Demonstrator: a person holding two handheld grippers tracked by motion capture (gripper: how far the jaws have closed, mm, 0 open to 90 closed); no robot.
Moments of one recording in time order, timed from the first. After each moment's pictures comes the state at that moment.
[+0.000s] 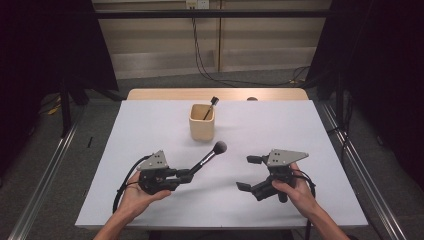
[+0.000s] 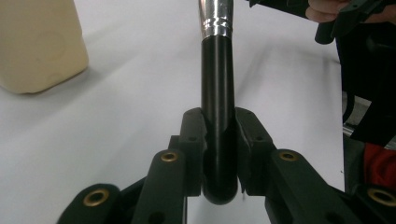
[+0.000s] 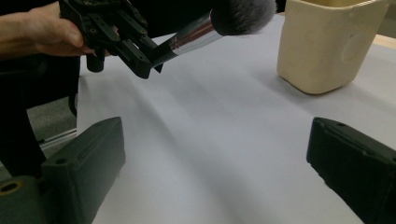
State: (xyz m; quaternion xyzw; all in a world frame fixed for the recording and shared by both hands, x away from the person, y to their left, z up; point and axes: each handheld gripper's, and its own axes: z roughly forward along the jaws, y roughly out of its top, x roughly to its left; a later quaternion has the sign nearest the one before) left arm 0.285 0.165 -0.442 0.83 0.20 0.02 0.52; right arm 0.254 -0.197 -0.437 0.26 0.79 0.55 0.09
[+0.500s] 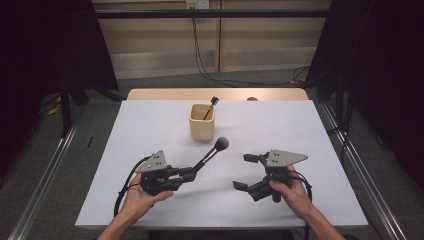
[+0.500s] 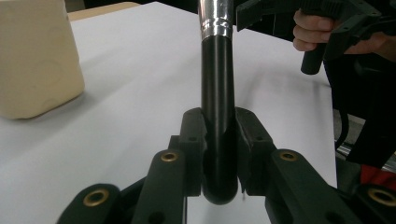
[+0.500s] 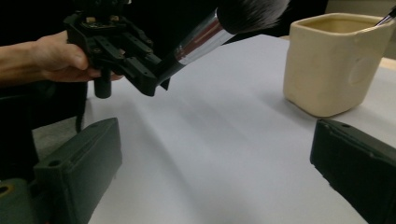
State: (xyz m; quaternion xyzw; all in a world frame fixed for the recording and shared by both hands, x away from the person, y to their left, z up) left arm 0.280 0.161 -0.439 0.81 0.20 0.02 0.56; right arm 0.254 -0.189 -0.439 0.25 0.76 0.59 0.10
